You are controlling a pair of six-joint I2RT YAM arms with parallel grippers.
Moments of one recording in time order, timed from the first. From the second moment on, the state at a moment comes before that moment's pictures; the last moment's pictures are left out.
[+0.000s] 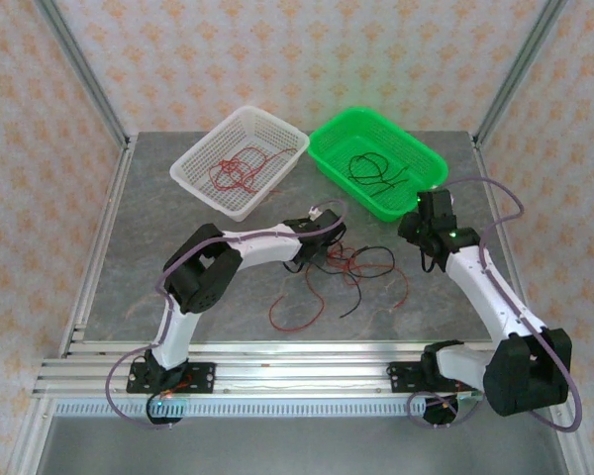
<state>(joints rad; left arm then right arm) -0.79 2.08 1.42 -0.52 -0.35 -0.44 0.17 1.16 0.86 -0.58 0.16 0.48</state>
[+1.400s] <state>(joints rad) -0.93 1.89 2.01 -0.79 -0.58 -0.40 0.17 1.03 0.81 -0.52 0.06 0.58</state>
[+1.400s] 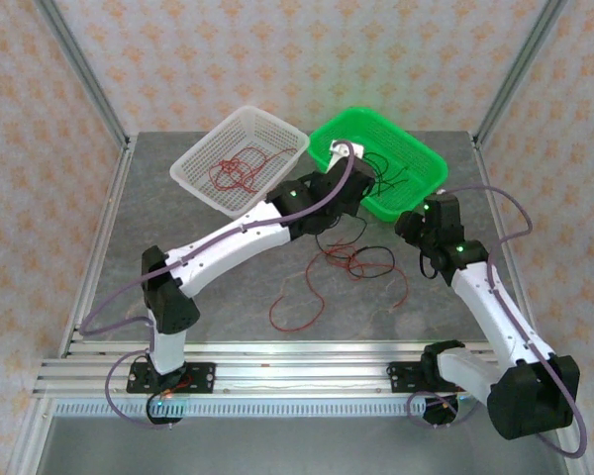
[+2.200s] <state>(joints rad) -0.80 2.08 2.21 -0.46 -0.65 -0.25 0.17 0.95 0.75 -0.52 -0.03 0.62</state>
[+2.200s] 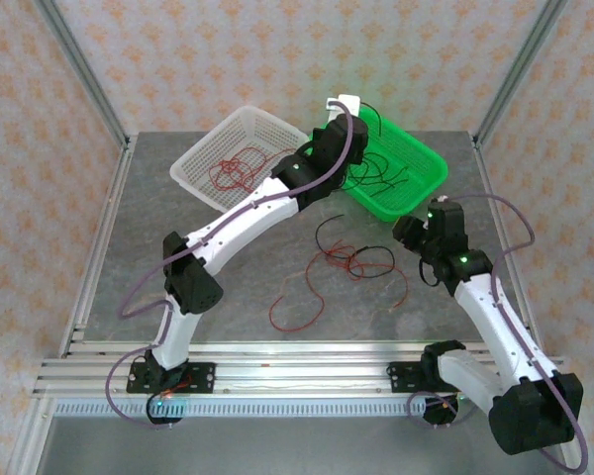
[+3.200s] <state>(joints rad) -0.76 2.53 2.31 0.03 -0.53 -0.15 0.17 0.90 0.66 -0.50 -0.10 0.64</state>
